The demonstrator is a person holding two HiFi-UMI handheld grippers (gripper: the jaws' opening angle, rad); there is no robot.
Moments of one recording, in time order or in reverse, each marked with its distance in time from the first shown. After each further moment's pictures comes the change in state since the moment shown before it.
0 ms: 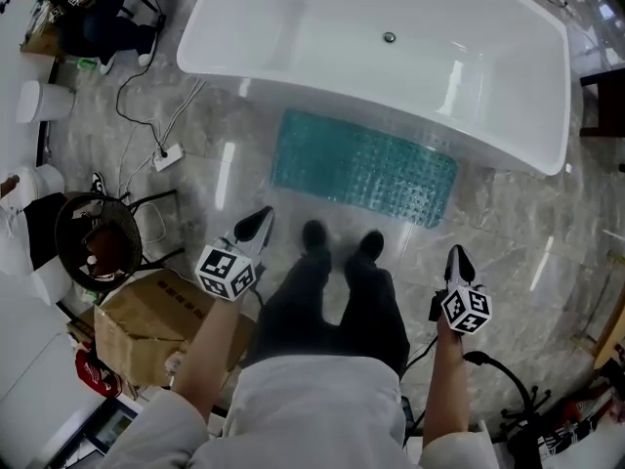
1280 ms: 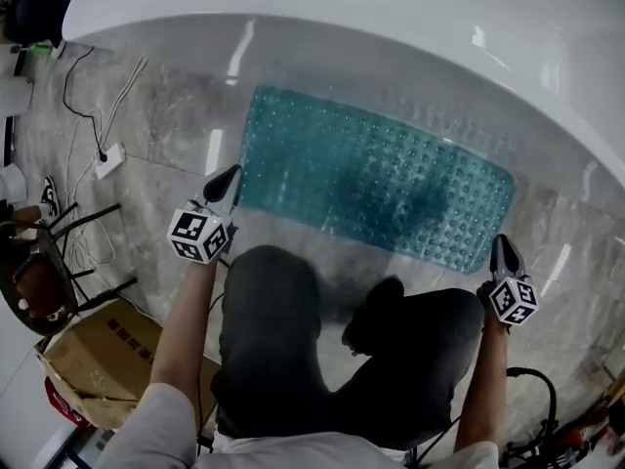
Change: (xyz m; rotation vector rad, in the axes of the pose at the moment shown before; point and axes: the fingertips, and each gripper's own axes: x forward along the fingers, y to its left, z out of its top) left arm 0.356 0.330 -0.355 0.102 -0.013 0.133; right arm 0.451 -0.218 -0.276 -0.077 0.026 0.023
